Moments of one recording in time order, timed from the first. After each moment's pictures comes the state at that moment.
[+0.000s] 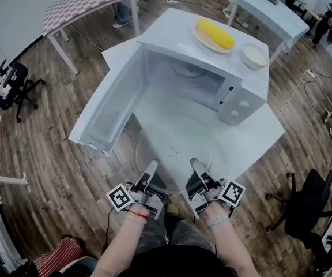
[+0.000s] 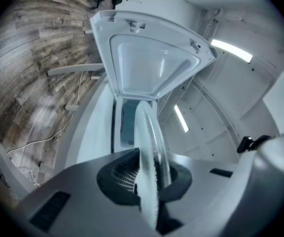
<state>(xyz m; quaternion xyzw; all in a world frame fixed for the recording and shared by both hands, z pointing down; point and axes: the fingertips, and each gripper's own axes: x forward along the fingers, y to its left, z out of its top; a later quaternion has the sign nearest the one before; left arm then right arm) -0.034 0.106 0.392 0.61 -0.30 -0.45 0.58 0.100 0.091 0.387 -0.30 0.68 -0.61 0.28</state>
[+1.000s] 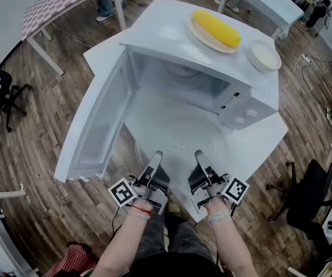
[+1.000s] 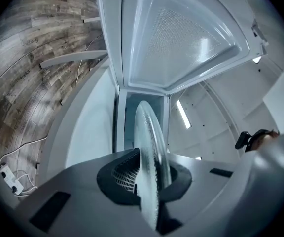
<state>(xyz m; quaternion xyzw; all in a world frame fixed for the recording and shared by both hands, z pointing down) -0.023 0.018 0.415 0.62 -0.27 -0.43 0.60 0.112 0.015 0.410 -0.34 0.66 -0.59 0.31</state>
